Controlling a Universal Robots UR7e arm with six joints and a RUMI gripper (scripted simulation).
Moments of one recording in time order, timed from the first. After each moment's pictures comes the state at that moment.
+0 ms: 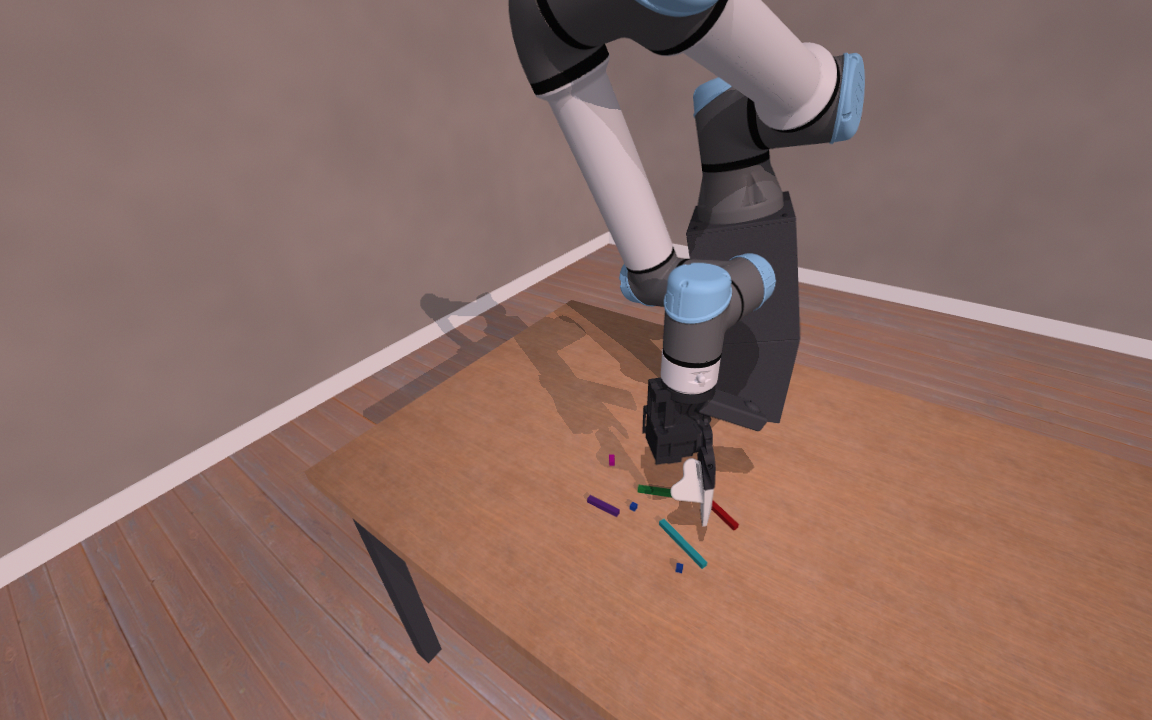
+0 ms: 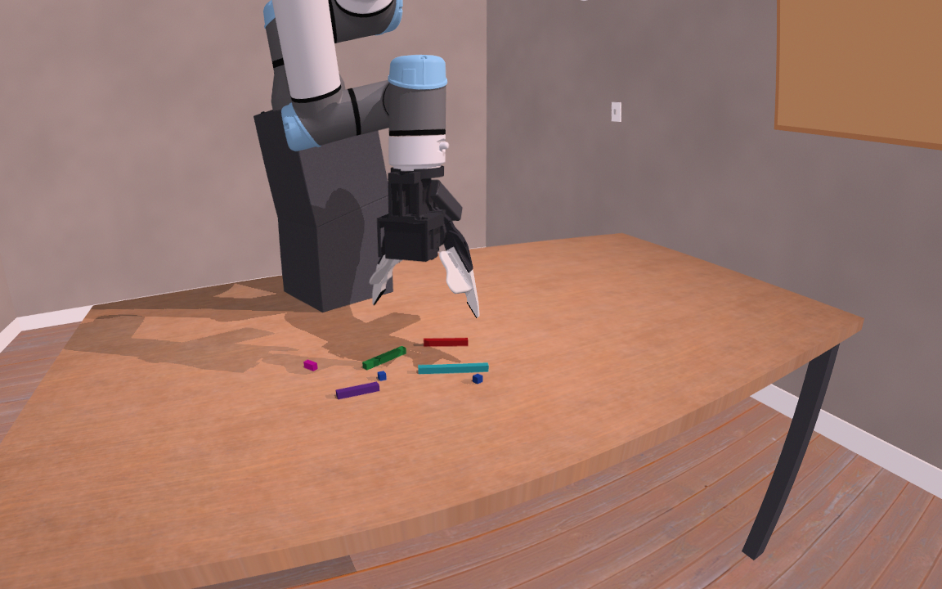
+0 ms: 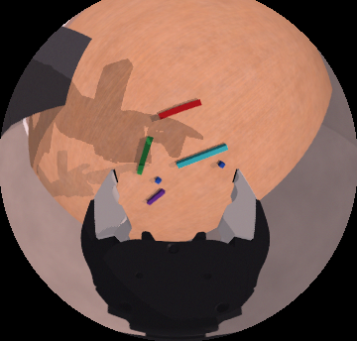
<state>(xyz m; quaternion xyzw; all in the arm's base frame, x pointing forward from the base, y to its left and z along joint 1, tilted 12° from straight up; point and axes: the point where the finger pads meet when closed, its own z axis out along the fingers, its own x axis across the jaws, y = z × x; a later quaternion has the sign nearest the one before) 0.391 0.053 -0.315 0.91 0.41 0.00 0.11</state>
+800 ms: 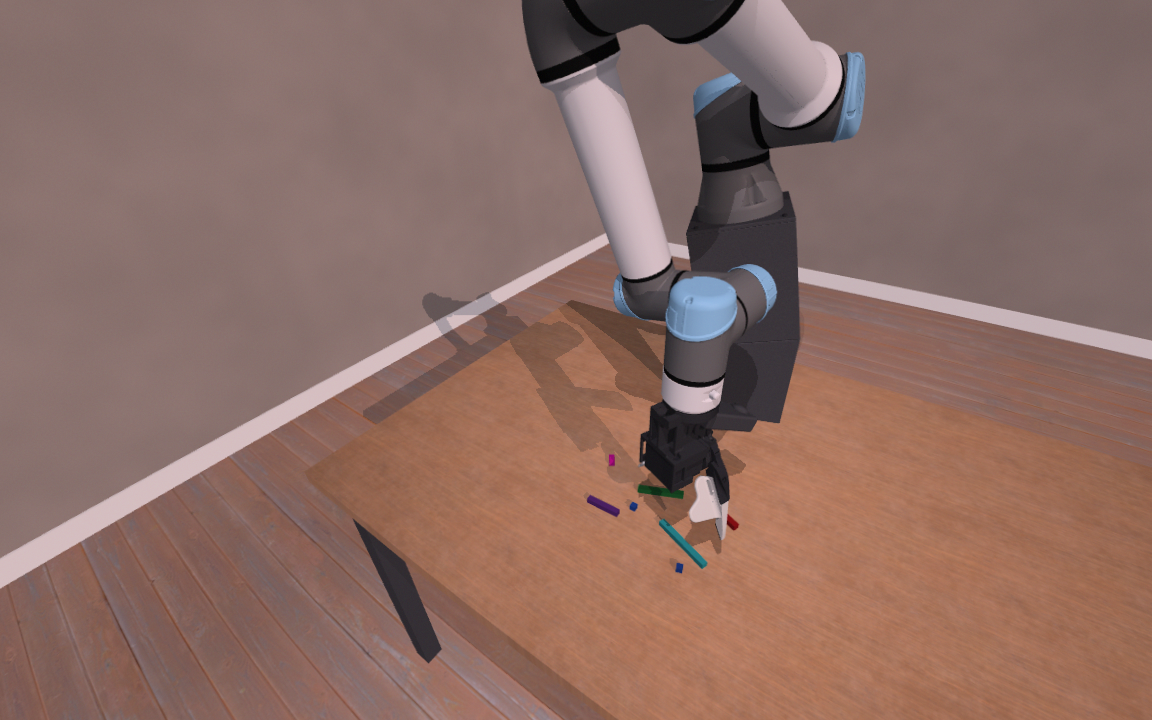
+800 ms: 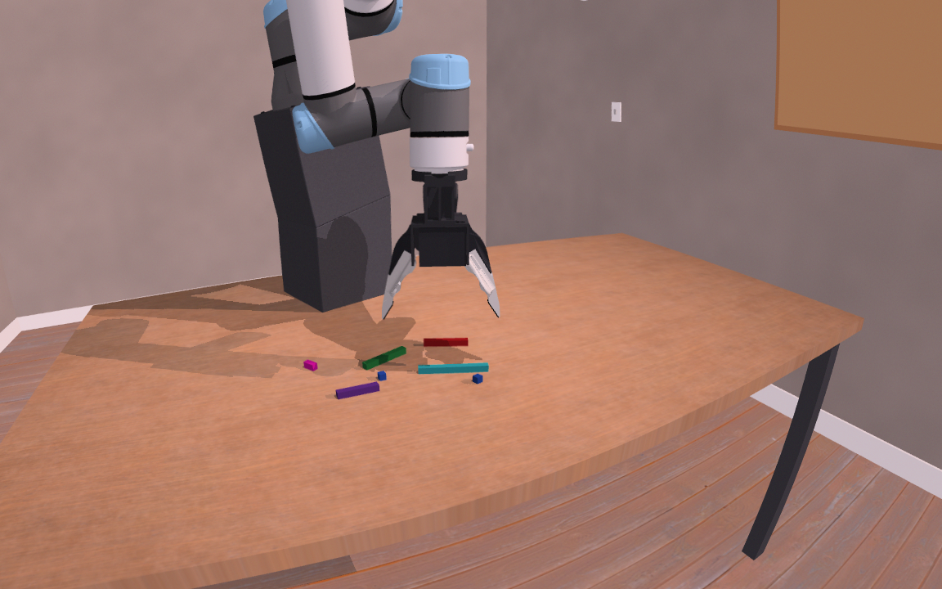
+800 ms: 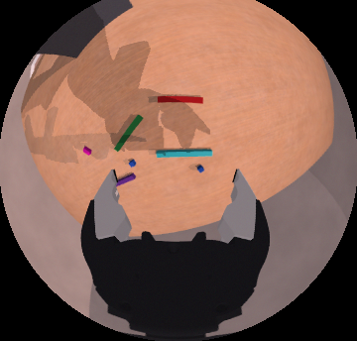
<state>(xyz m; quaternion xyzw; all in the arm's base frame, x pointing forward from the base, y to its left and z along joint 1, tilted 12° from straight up) 0.420 0.067 -0.318 0.81 0.57 -0.02 0.11</state>
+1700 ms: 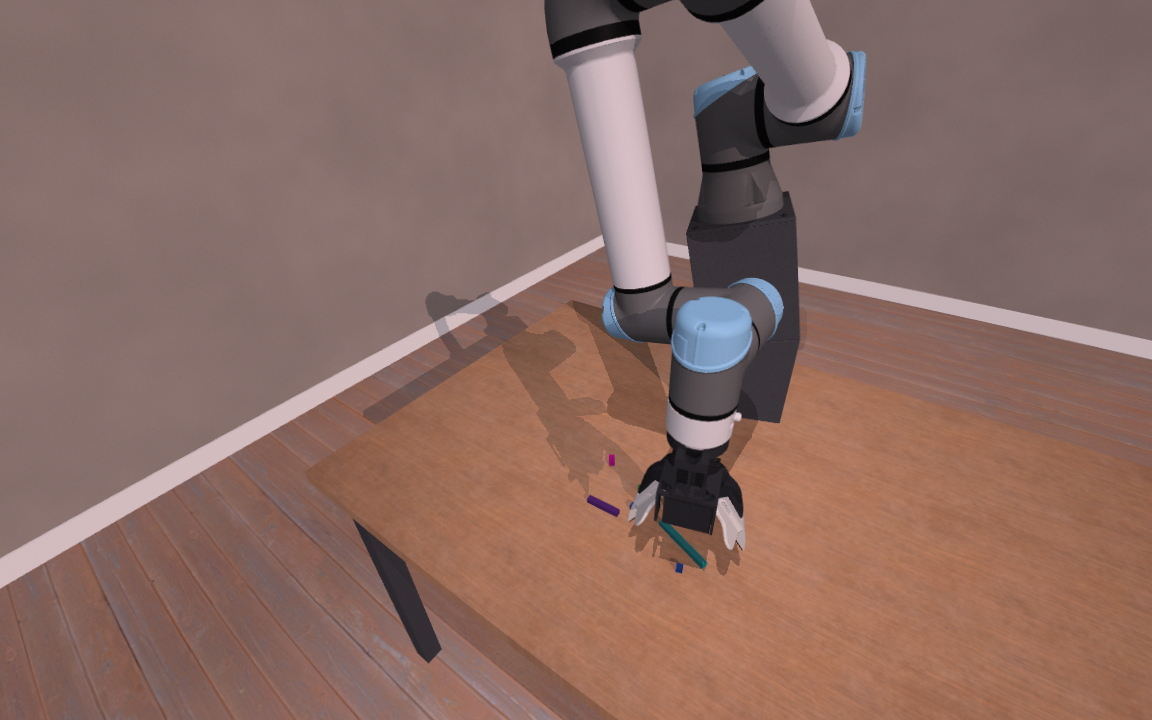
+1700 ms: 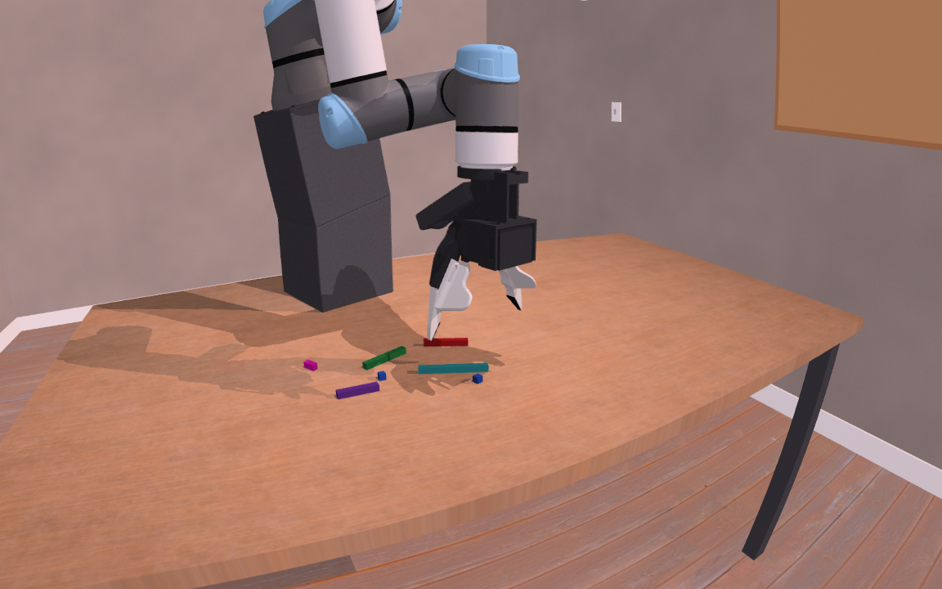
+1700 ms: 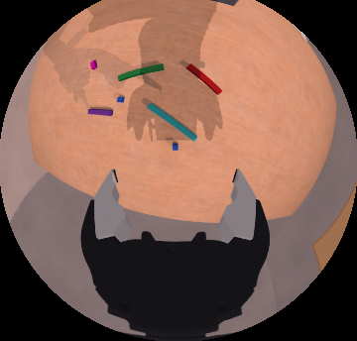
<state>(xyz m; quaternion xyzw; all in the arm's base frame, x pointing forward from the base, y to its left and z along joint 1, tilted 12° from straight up) 0.476 0.097 -0.313 0.58 0.81 -0.06 0.09</state>
